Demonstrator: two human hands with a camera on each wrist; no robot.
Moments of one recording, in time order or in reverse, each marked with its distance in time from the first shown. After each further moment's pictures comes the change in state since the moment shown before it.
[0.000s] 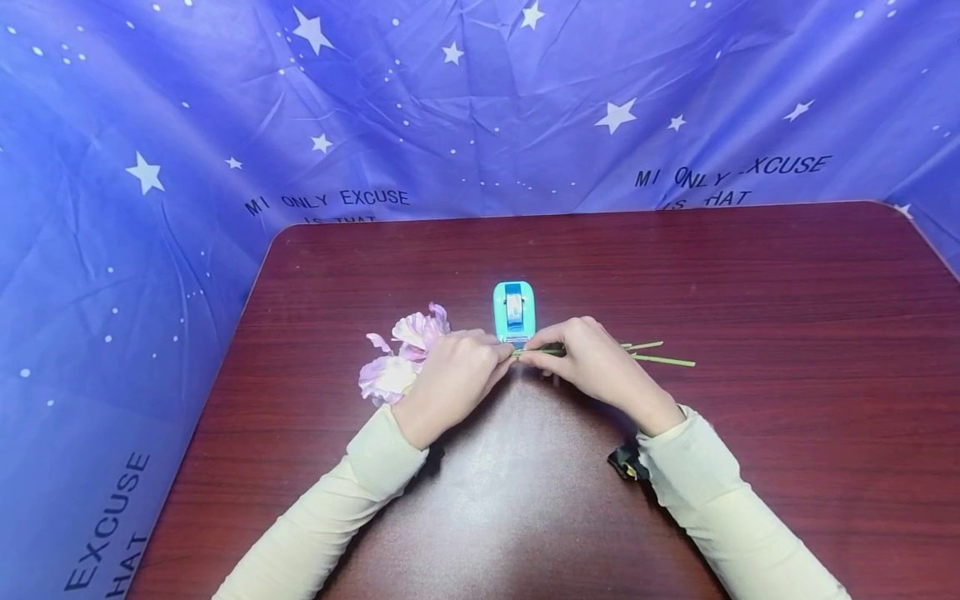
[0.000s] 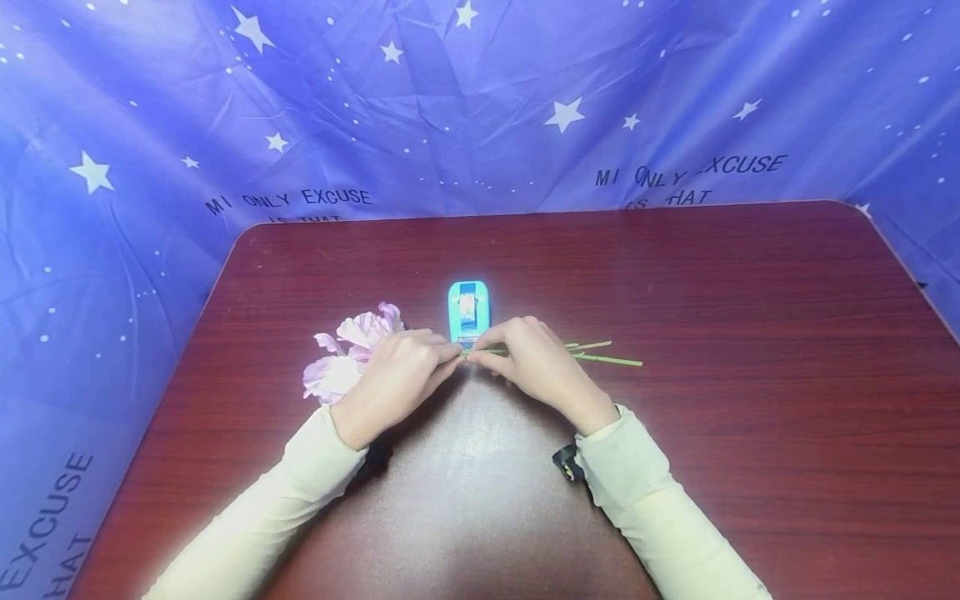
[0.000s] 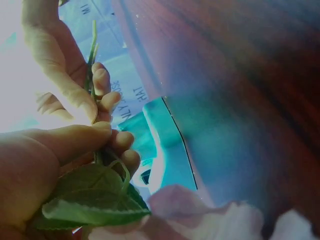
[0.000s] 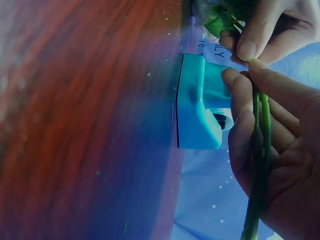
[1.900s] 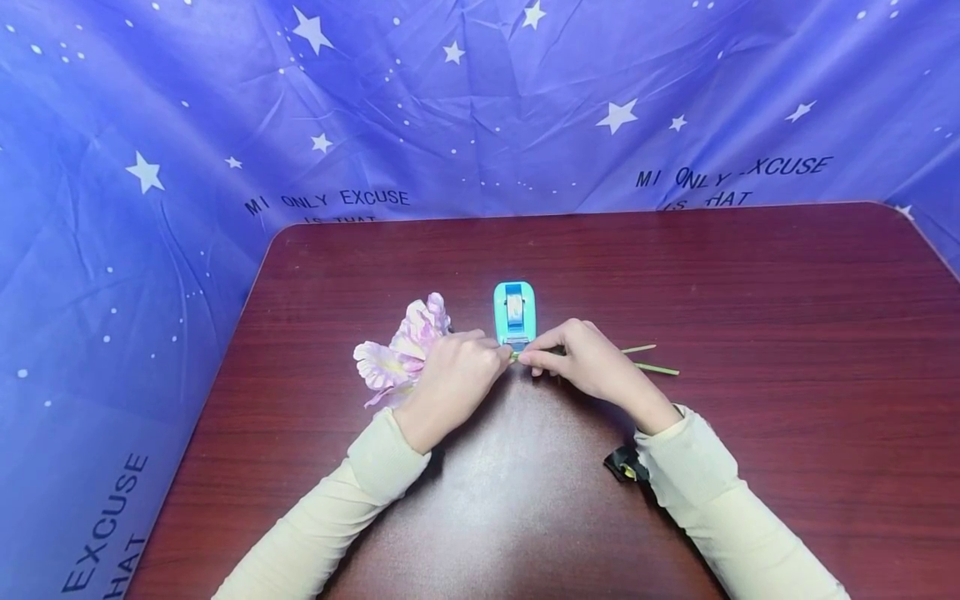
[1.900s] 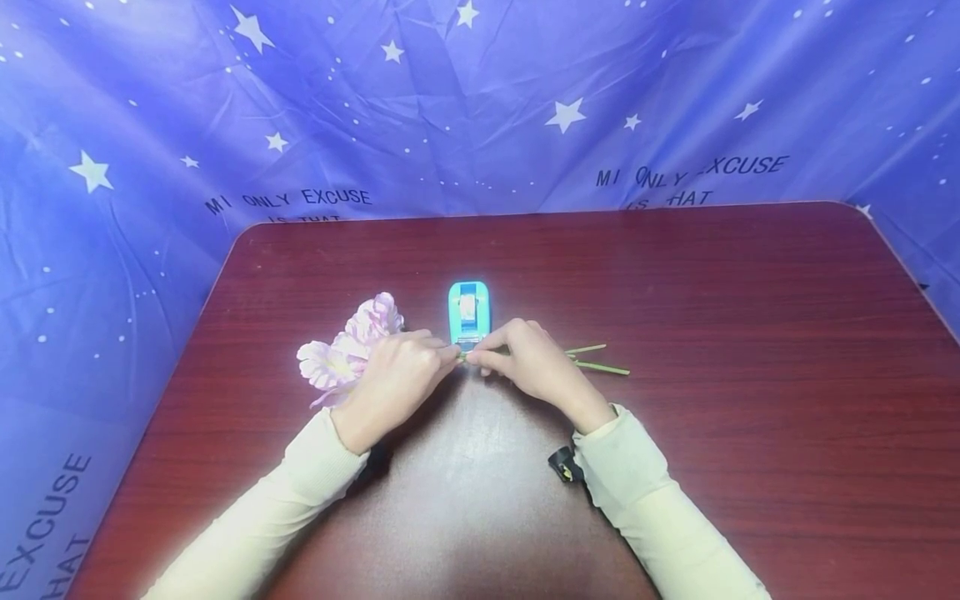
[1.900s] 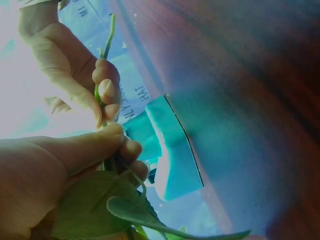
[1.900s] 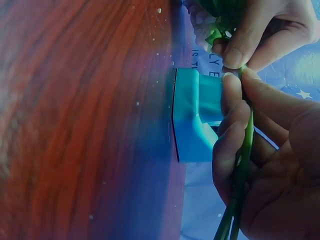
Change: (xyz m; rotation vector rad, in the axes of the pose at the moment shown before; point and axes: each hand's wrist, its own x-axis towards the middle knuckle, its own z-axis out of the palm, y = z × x) left_hand -0.002 0.002 0.001 0.162 0.092 0.041; right_hand 0.004 0.003 0.000 0.059 -0.105 0.102
